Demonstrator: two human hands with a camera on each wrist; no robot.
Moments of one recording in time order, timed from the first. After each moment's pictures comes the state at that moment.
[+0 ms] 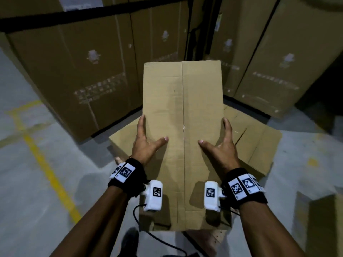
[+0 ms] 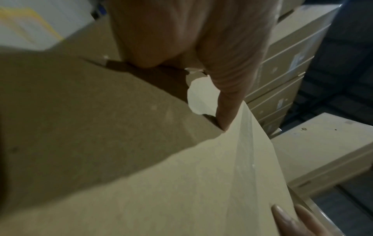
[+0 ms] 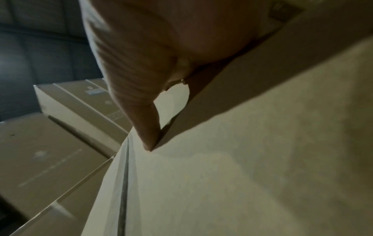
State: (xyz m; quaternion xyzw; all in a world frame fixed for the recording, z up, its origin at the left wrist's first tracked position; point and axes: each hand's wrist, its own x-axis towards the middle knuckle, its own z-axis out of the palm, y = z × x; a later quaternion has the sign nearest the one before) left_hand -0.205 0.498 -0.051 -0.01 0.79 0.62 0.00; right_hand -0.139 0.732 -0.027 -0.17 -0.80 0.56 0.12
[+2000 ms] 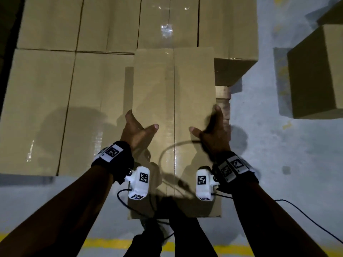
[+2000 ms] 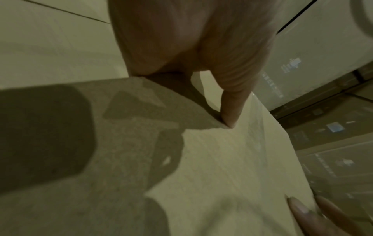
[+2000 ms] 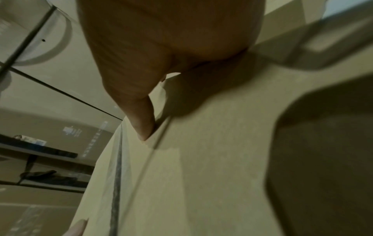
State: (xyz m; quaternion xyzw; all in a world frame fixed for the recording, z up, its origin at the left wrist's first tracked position) left_hand -0.392 0.668 -0.382 0.05 0.83 0.37 0.41; right_hand -0.205 0.821 -0.388 -0.53 -0.64 0.55 0.07
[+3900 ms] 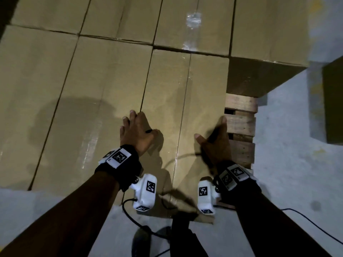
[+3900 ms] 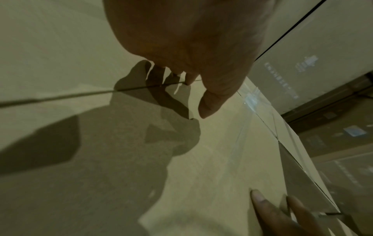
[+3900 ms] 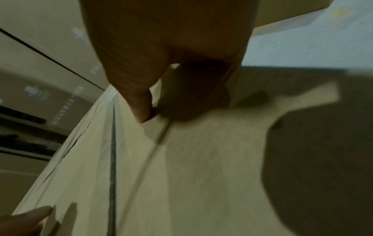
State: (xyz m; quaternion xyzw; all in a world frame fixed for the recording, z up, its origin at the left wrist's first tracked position) left_hand -0.446 0.674 -0.510 0.19 0.92 0.14 0.30; right_hand -0.262 0.830 -0.535 -0.54 -0.67 0.50 0.03
